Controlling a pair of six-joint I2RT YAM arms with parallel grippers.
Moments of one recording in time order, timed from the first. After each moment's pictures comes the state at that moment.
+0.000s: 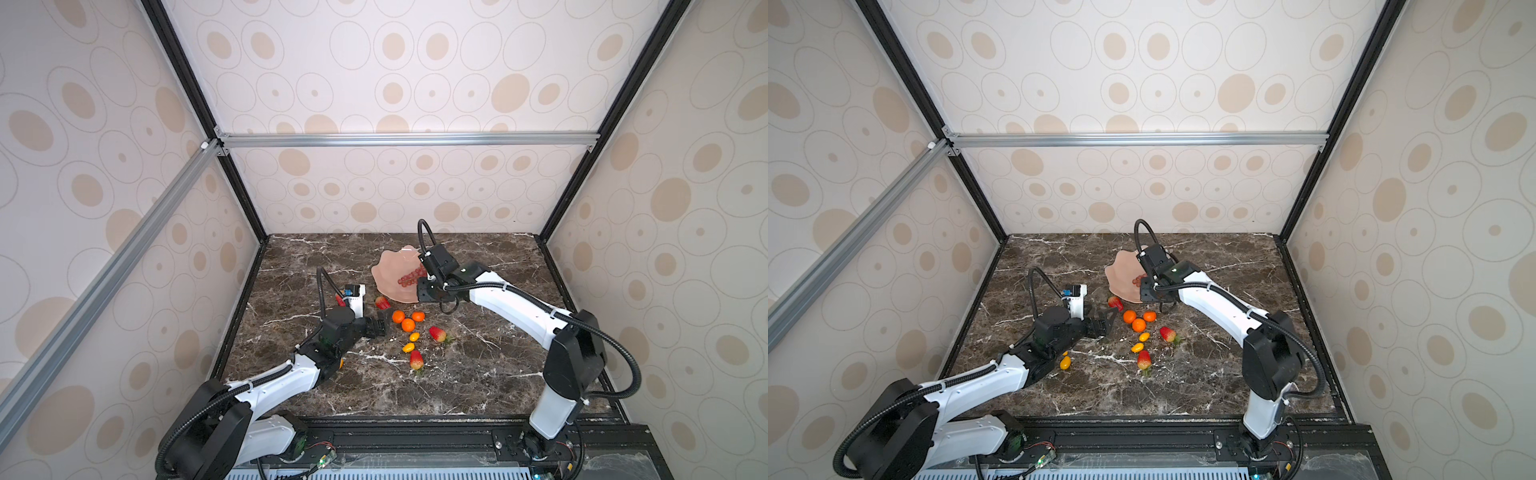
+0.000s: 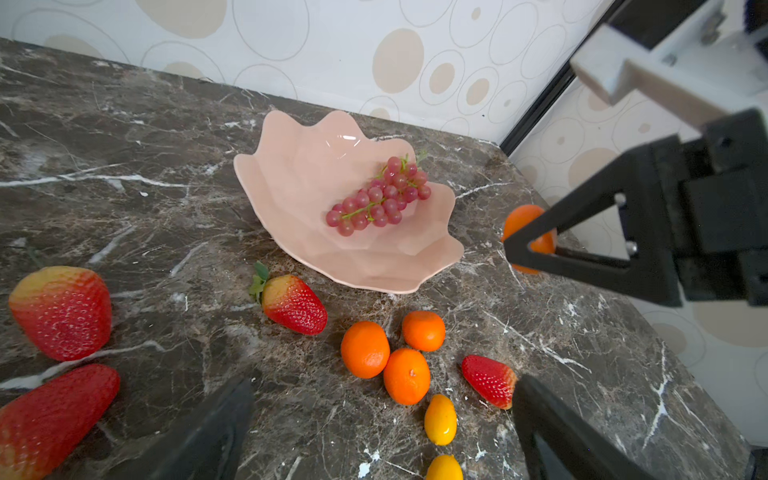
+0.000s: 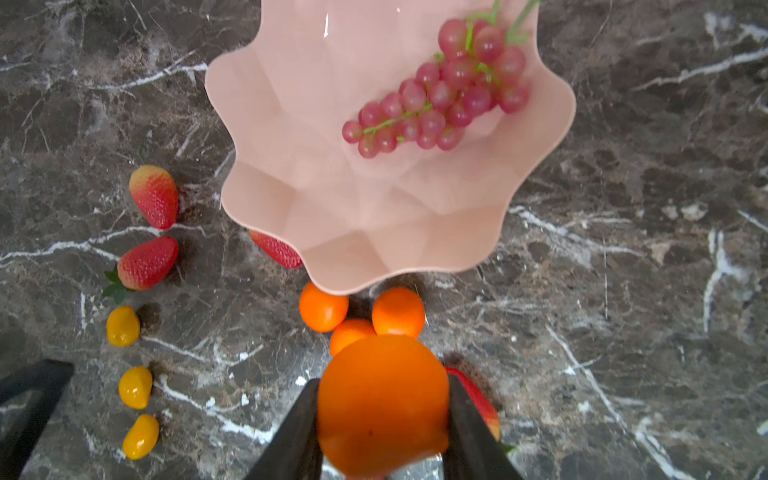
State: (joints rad) left arm -0.58 1.23 0.48 0.41 -0.03 -0.47; right arm 0.65 1.79 1.56 -0.79 0.11 0.57
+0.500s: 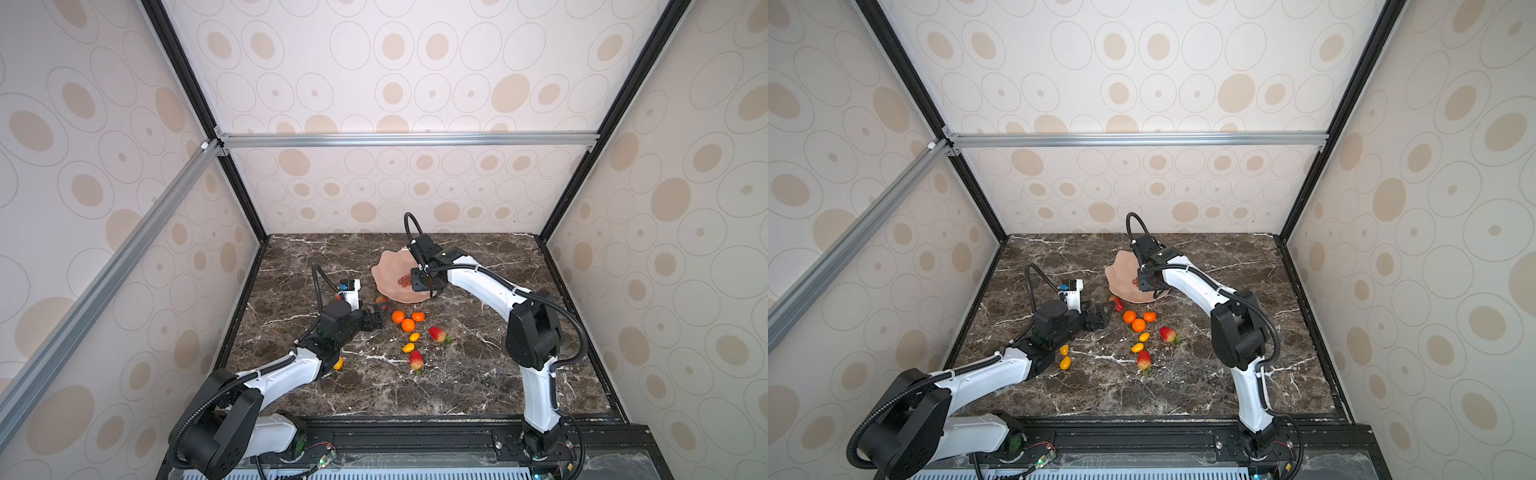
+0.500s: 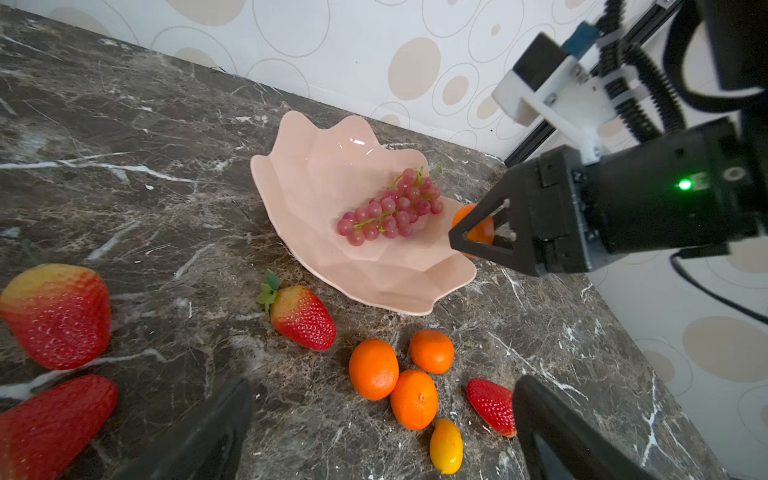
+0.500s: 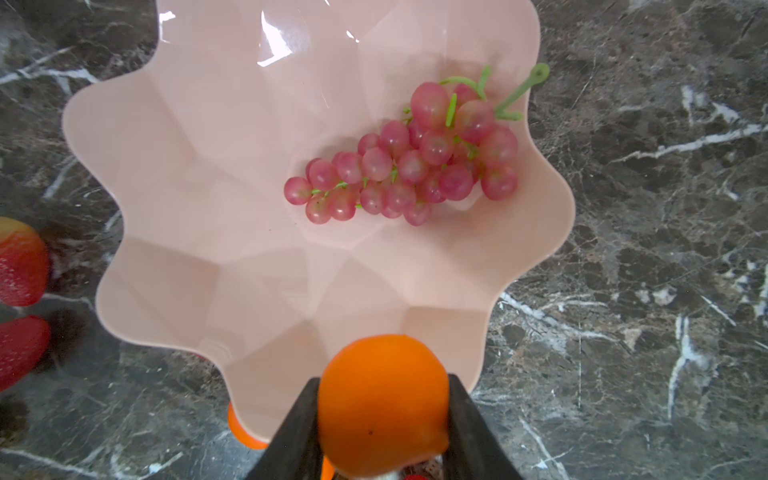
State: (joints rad) left arm -0.51 1.28 0.49 0.45 0.04 -0.53; right arm 0.61 2.09 1.85 -0.89 0.19 0.46
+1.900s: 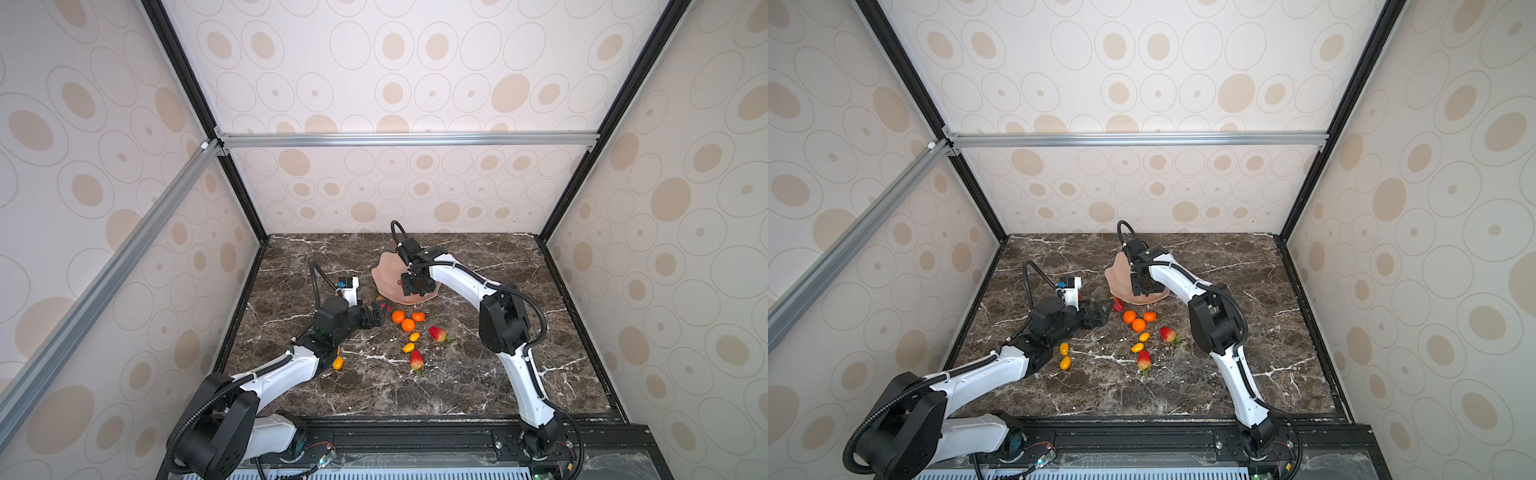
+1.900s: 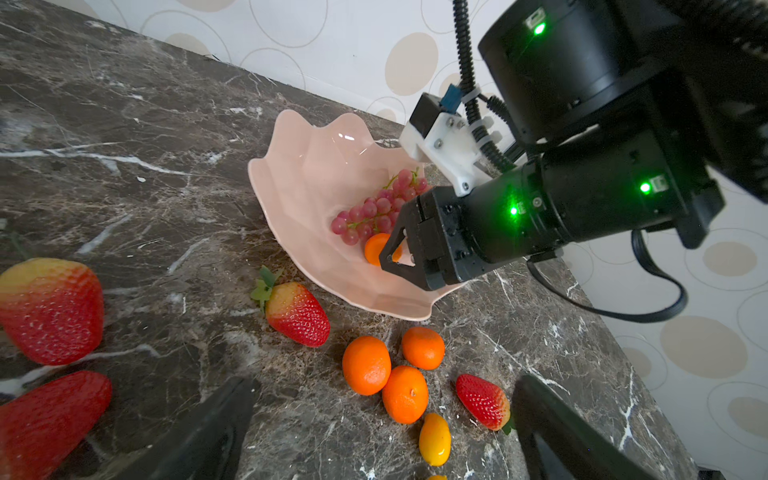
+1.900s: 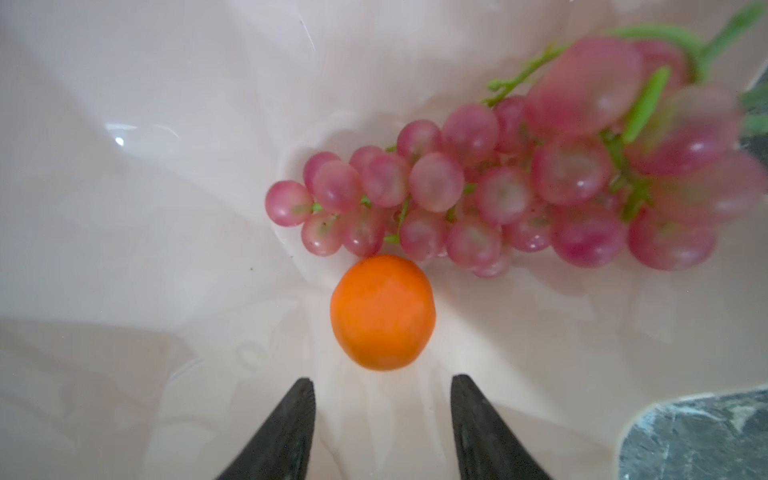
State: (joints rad) left arm -0.48 1.25 0.52 0.38 0.08 -0.53; right arm 0.61 2.34 2.09 -1.00 0.13 0.42
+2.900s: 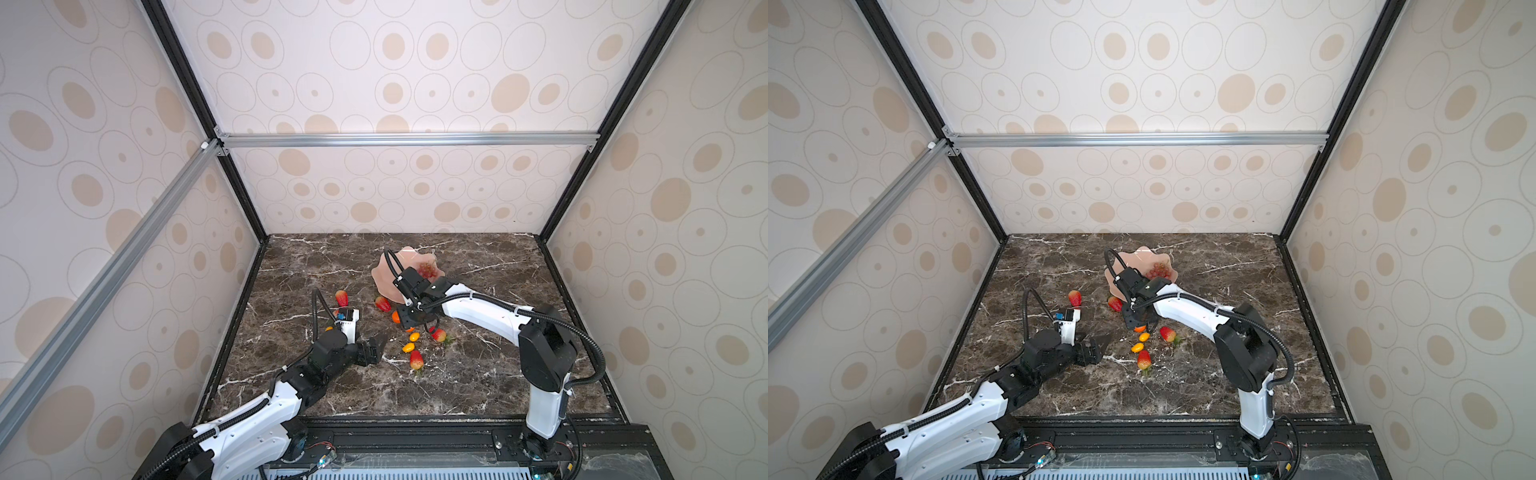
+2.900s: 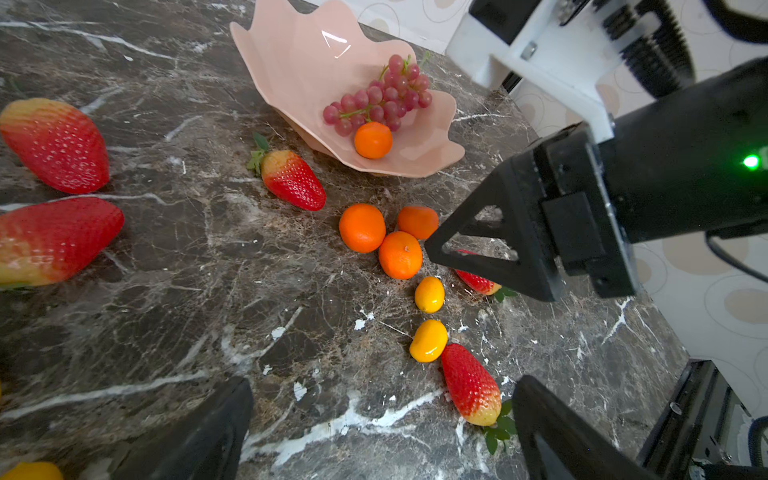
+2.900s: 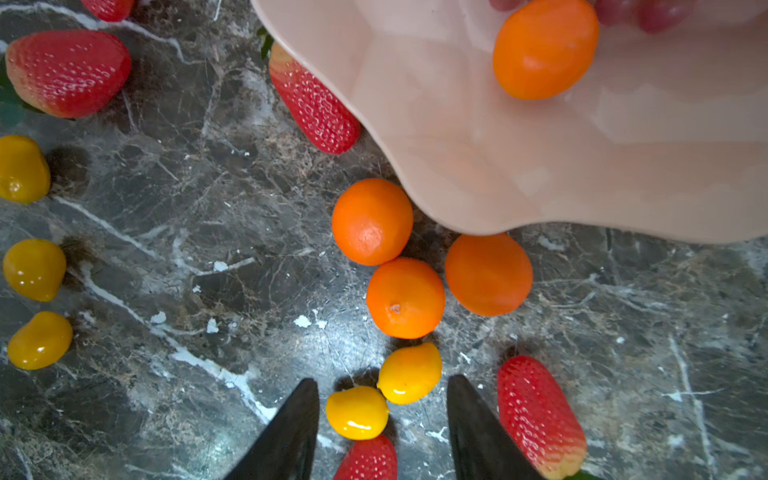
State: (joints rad) left arm -0.67 0.92 0.30 0.18 -0.01 -0.55; right arm 0.79 1.90 1.49 -0.78 0.06 0.43
